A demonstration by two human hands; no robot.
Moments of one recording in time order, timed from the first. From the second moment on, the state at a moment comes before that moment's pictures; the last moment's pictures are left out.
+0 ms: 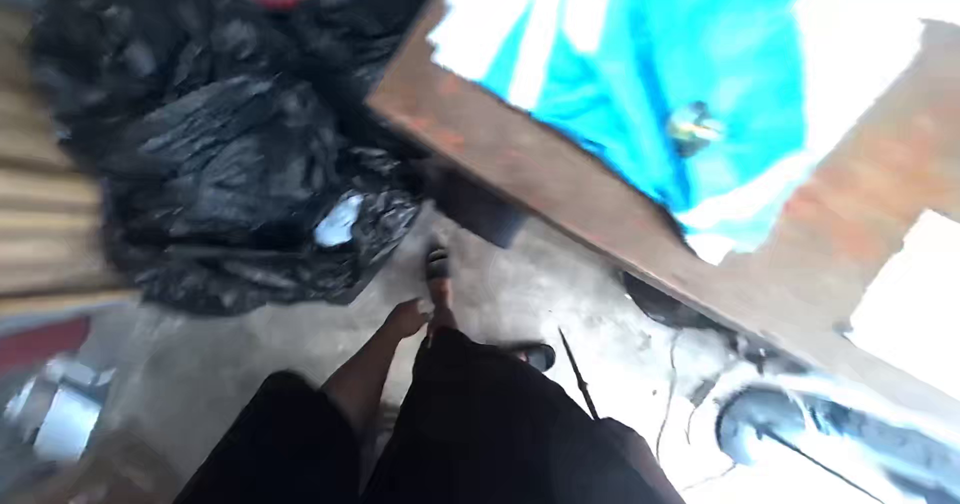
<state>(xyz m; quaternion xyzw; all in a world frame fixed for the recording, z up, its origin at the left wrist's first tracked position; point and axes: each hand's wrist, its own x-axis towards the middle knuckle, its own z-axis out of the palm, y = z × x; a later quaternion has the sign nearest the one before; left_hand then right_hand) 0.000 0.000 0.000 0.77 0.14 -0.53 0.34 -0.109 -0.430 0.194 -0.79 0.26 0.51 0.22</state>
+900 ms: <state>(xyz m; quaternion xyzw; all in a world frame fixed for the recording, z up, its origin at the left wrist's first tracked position) 0.008 -0.905 0.270 0.67 -0.69 -0.12 0.25 -0.325 -0.813 0.244 -0.58 0.50 -0.12 0.64</state>
